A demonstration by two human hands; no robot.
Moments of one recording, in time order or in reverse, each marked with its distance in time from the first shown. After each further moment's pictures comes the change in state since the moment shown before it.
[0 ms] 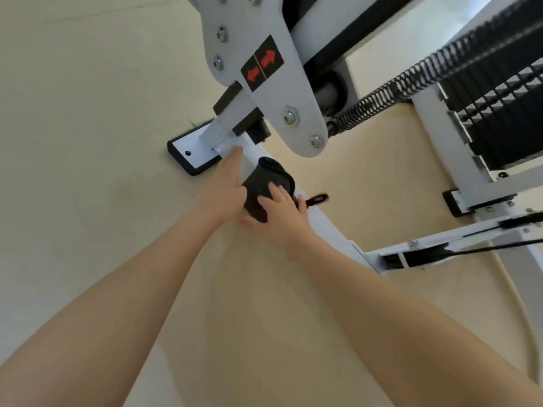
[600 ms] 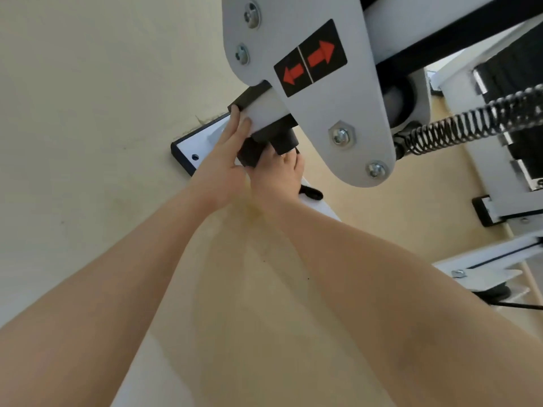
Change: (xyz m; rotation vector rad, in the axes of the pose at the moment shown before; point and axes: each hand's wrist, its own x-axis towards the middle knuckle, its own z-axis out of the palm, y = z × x) left_hand 0.059 -0.020 -0.036 -0.136 -0.036 0.117; right_hand 0.127 -0.038 0.017 0.031 0.183 0.240
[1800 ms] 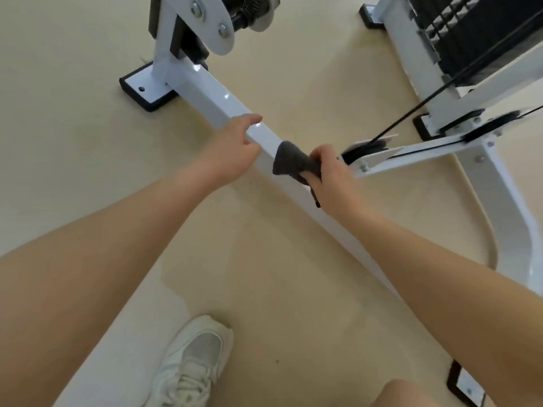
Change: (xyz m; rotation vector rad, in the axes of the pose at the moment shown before) left_hand -0.150 0.098 0.133 0.152 -0.089 -0.082; right_hand -0.229 0.220 -0.106 0.397 0.002 -0.120
